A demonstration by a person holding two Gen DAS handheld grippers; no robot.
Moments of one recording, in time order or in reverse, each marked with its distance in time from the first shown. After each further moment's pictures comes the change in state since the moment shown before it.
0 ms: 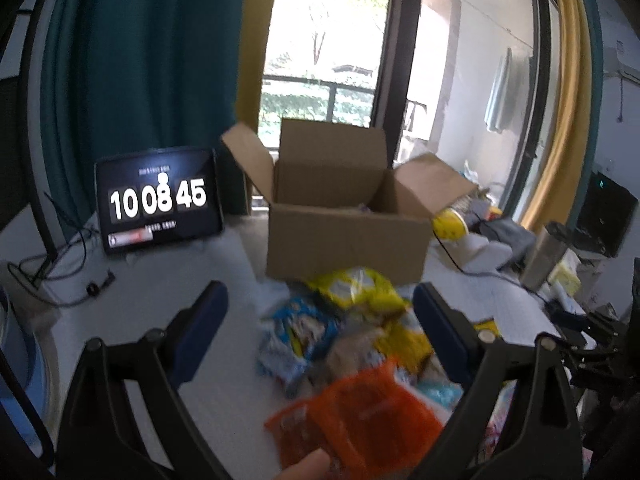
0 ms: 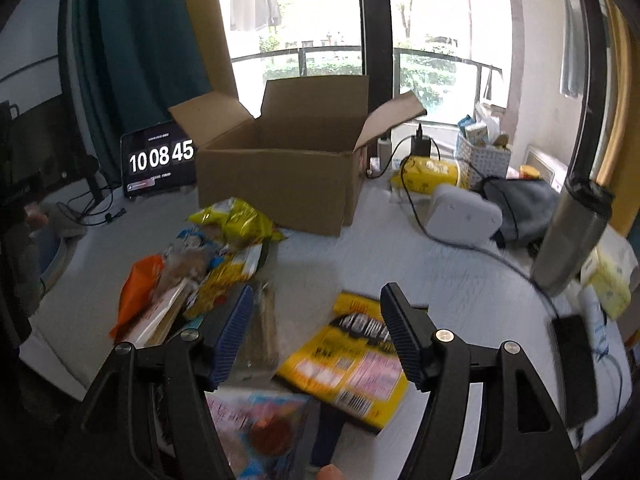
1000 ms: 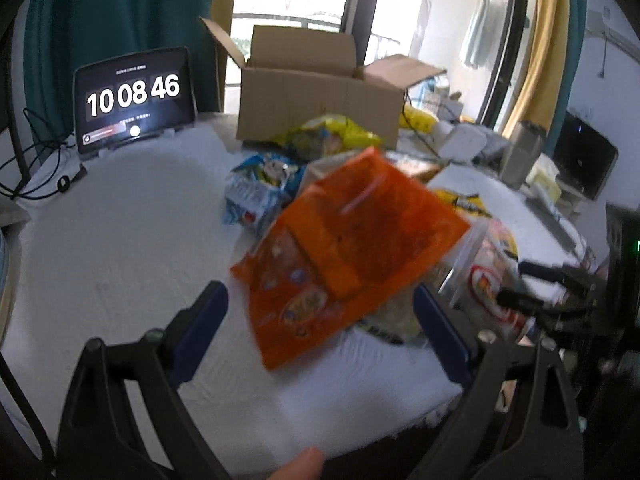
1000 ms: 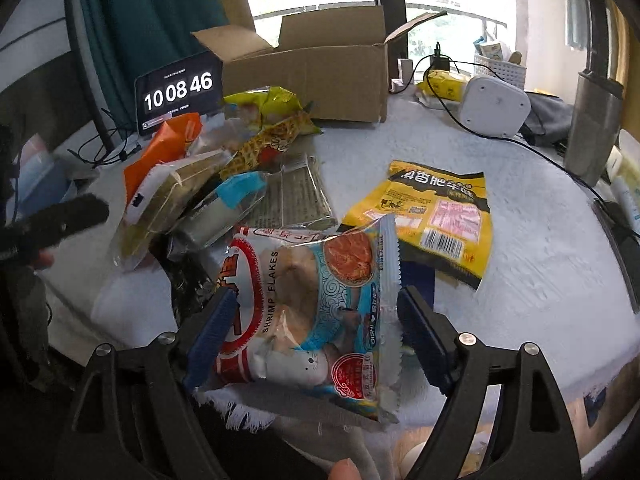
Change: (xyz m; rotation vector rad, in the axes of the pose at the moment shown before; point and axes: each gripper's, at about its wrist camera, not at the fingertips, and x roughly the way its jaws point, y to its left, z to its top) left arm -0.002 0.001 -0.126 0.061 0.224 -0.088; right arm 0.022 0.043 -0.101 0.041 0.130 0.038
